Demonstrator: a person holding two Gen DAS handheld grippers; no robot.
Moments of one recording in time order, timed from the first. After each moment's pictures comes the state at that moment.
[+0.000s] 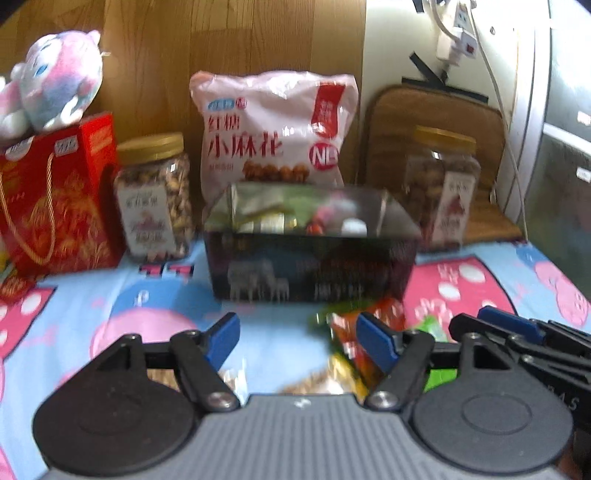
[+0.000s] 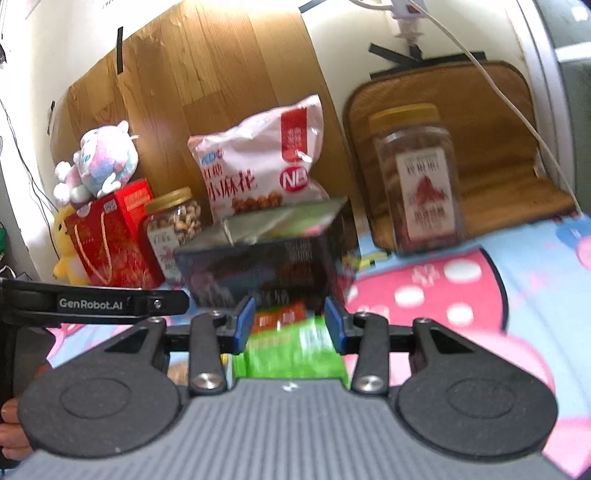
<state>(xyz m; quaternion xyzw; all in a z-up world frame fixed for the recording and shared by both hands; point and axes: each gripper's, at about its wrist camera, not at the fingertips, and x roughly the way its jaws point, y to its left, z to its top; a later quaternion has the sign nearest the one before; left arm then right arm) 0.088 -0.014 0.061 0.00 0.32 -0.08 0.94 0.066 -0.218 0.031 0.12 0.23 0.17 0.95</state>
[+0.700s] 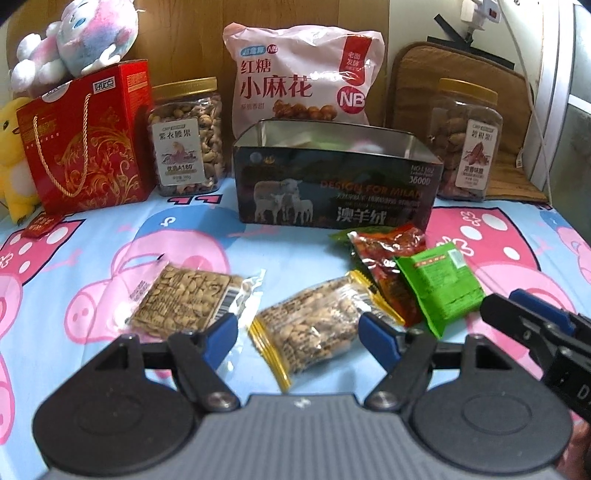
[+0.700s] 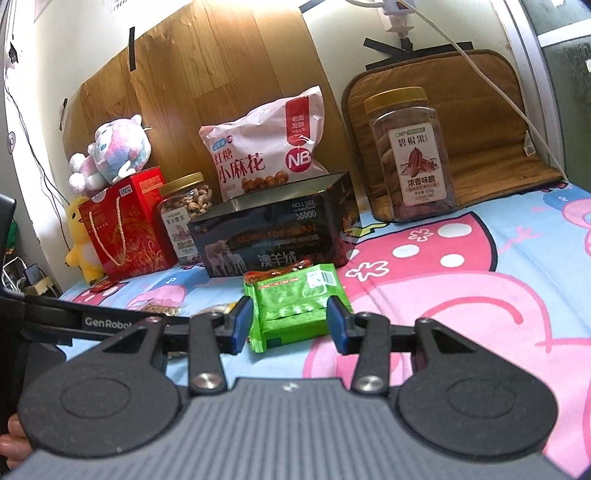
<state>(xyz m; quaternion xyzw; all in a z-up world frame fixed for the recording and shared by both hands) 0.056 -0.017 0.031 0.00 0.37 -0.02 0.93 0.030 -0.224 0.009 0.13 0.22 0.18 0.95</state>
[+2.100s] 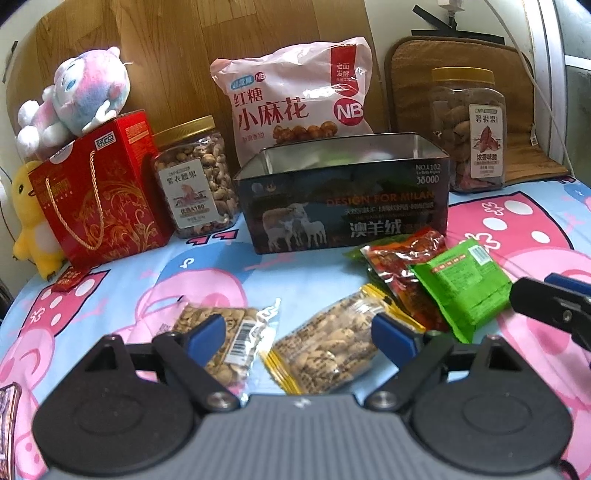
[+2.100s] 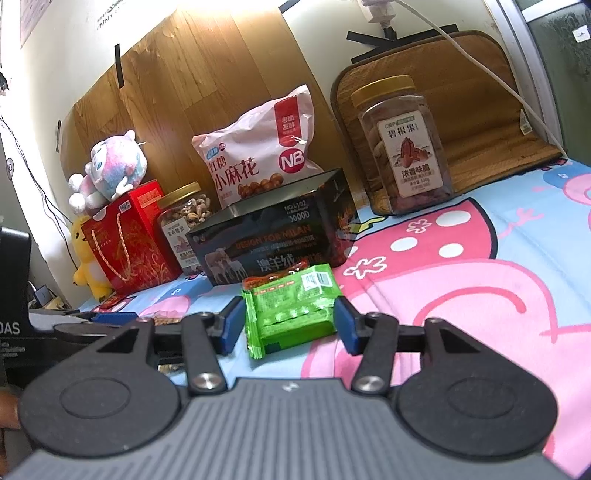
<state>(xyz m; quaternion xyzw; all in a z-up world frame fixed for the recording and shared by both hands) 0.060 -0.039 0.026 0.09 0.32 0.02 0.94 0.031 -0.232 0.006 0.17 0.22 0.18 0.94</state>
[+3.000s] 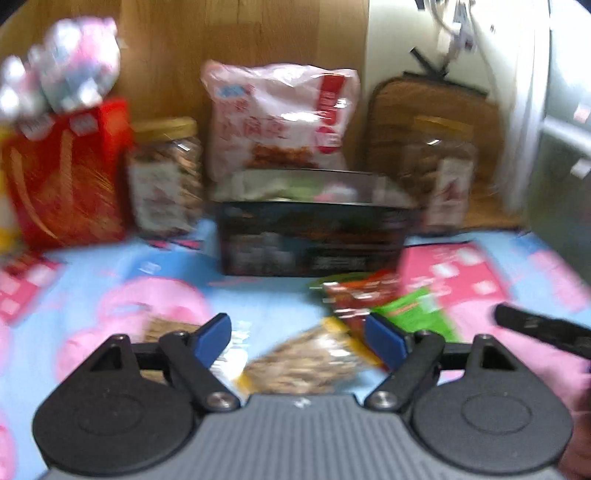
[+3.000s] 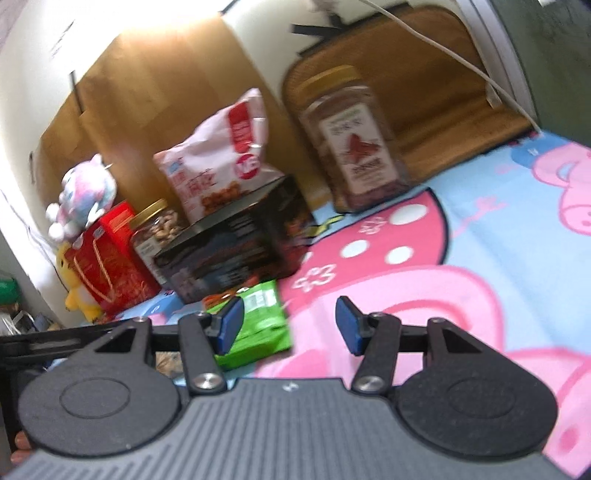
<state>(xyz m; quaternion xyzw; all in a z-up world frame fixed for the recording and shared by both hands) 0.067 -0.006 0.057 -0.03 0.33 -0.10 0.94 0.059 -0.289 0.009 0.23 0.26 0.16 0.92</state>
